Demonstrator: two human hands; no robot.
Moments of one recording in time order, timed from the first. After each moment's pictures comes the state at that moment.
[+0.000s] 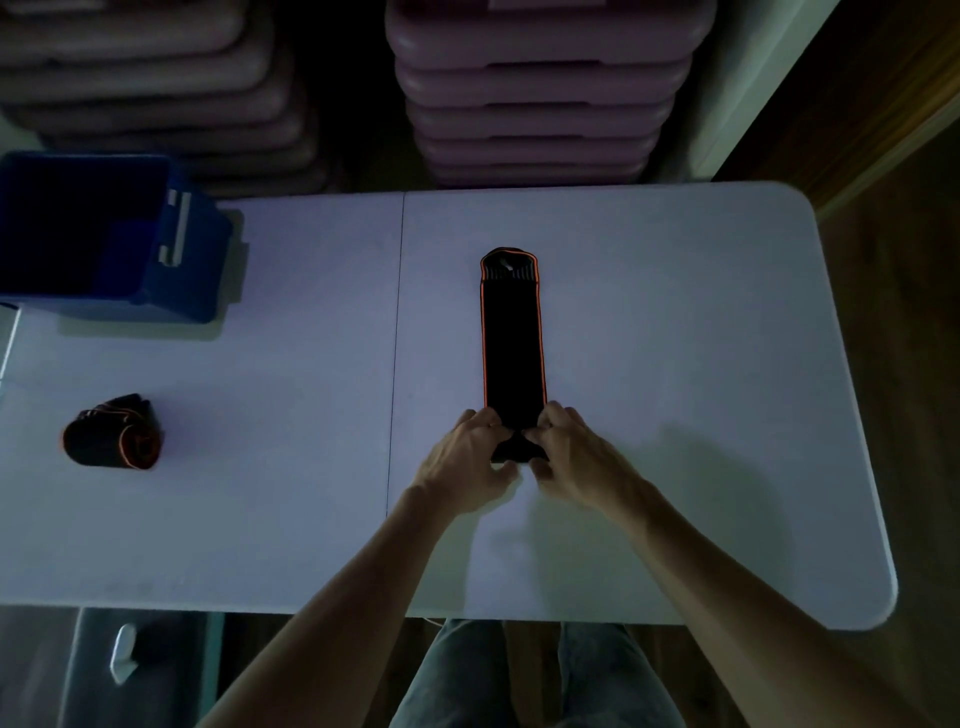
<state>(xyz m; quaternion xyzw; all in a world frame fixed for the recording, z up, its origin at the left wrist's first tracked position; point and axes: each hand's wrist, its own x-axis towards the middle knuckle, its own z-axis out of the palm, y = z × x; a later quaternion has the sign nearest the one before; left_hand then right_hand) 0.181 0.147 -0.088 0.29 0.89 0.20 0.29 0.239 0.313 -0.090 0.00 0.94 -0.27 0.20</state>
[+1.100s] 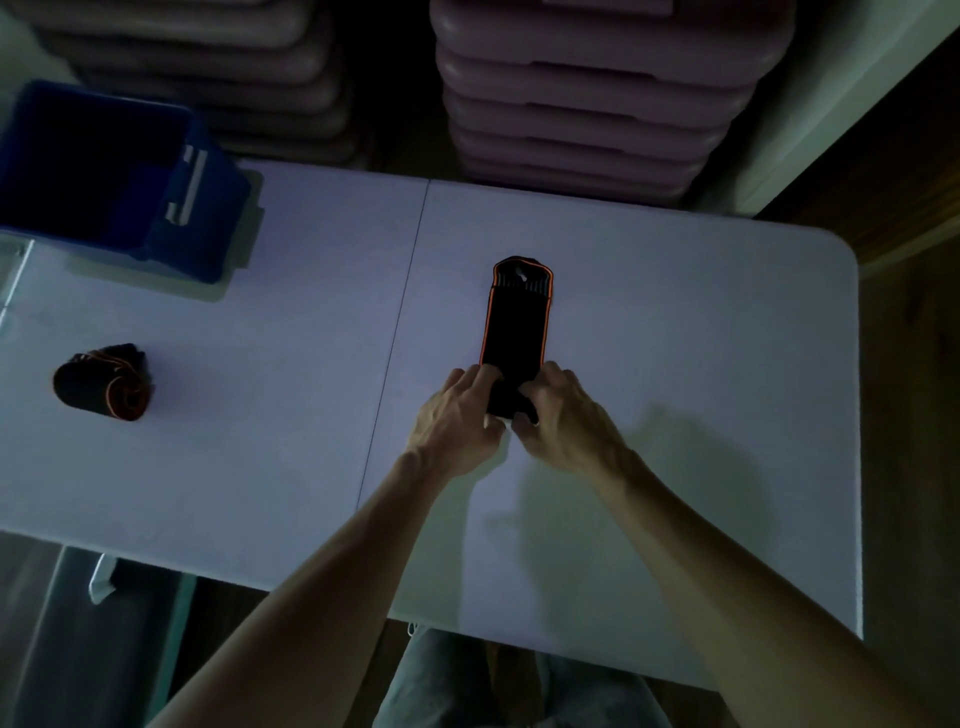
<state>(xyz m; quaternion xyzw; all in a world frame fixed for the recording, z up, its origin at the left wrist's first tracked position) 0.142 0.182 -0.089 0.17 0.94 0.23 0.21 0.171 0.344 -0.084 -0.01 0.95 -0.26 0.18</state>
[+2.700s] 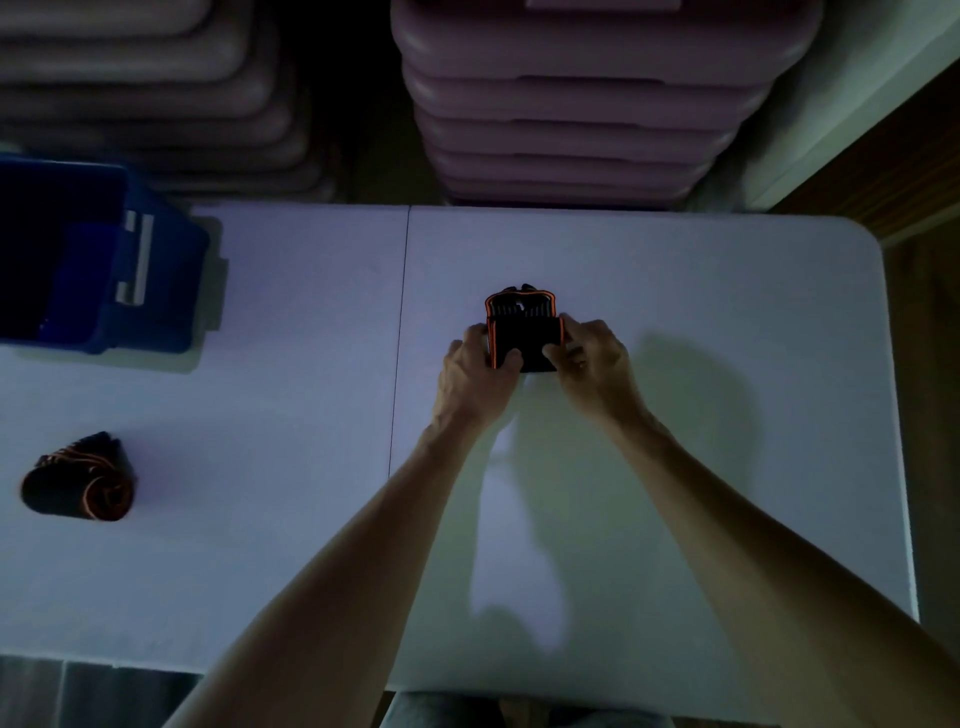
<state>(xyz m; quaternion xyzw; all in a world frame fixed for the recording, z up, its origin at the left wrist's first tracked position) 0.036 0.214 -0.113 -0.03 0.91 0.34 0.23 0.078 0.364 -0.120 0.18 0.89 -0.42 0.04</state>
